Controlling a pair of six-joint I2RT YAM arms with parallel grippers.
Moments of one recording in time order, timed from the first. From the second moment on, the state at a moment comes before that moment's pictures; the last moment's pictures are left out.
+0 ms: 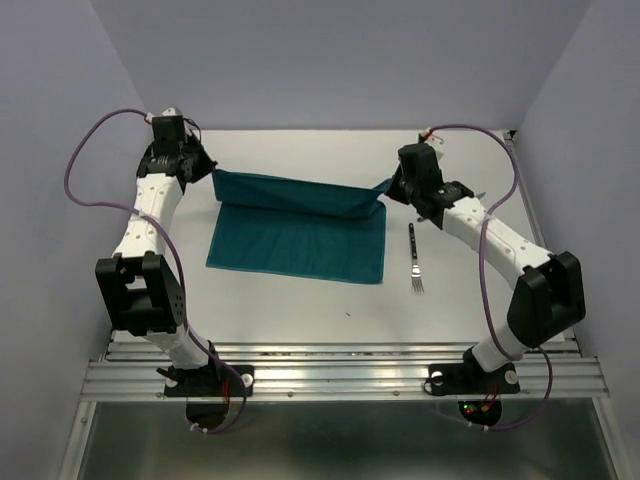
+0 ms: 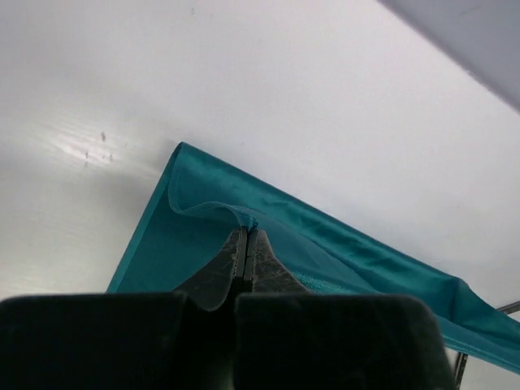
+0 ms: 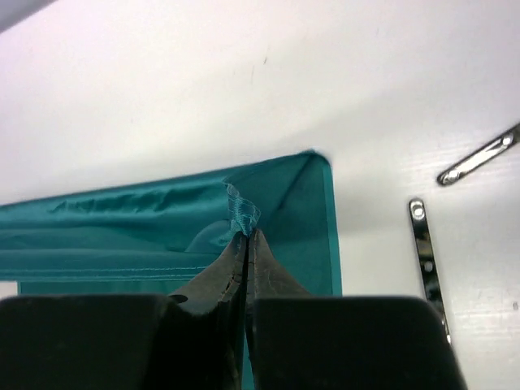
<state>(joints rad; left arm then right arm) 0.06 1.61 1.45 -0.52 0.04 -0.49 0.47 1.53 1.26 -0.35 0.33 0.68</state>
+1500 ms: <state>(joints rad) 0.05 1.73 1.35 -0.47 0.12 -0.49 0.44 1.37 0.89 -0.28 0.10 0.78</state>
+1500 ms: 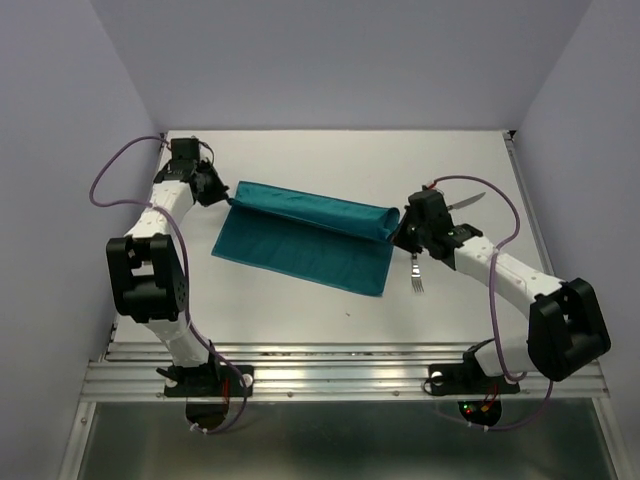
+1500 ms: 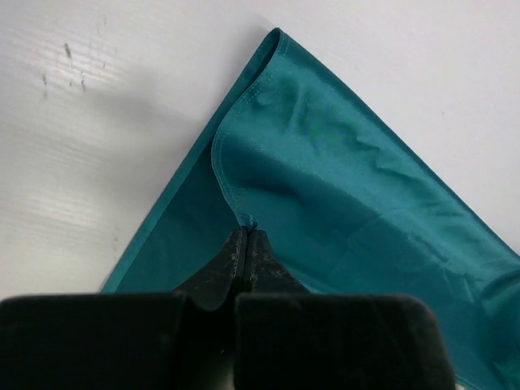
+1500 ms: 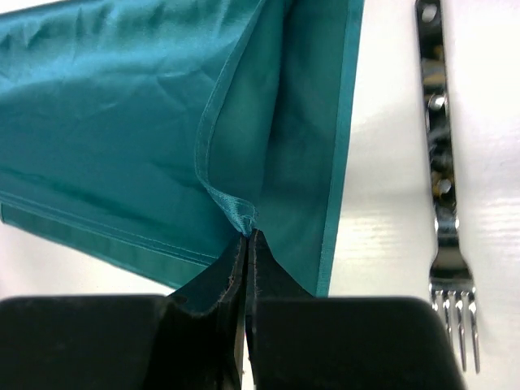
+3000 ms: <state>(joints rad) 0.07 1.51 1.08 -0.44 0.00 -0.49 0.70 1.14 0.62 -0.40 0.29 0.96</state>
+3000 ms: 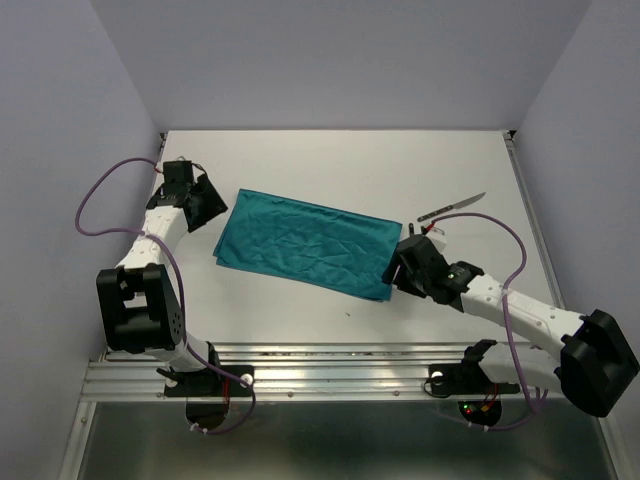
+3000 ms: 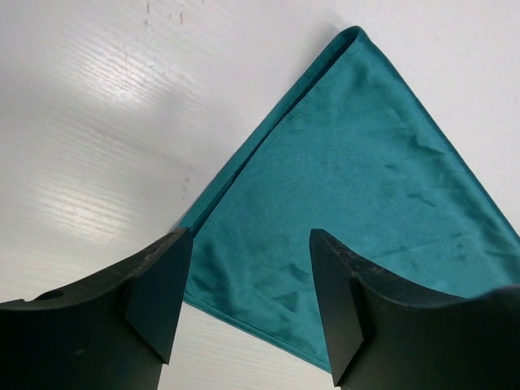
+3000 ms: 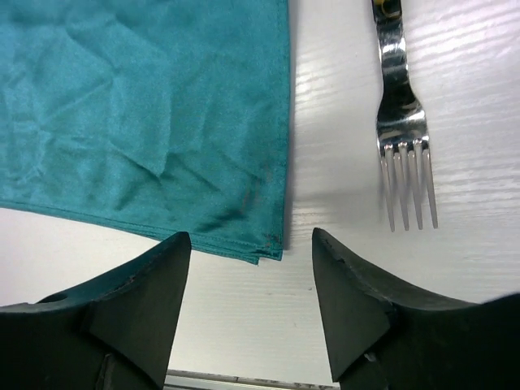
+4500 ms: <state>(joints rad) 0.03 1.64 0.96 -0.43 0.03 -0.51 0.54 1.47 0.78 -0.38 0.24 0.77</state>
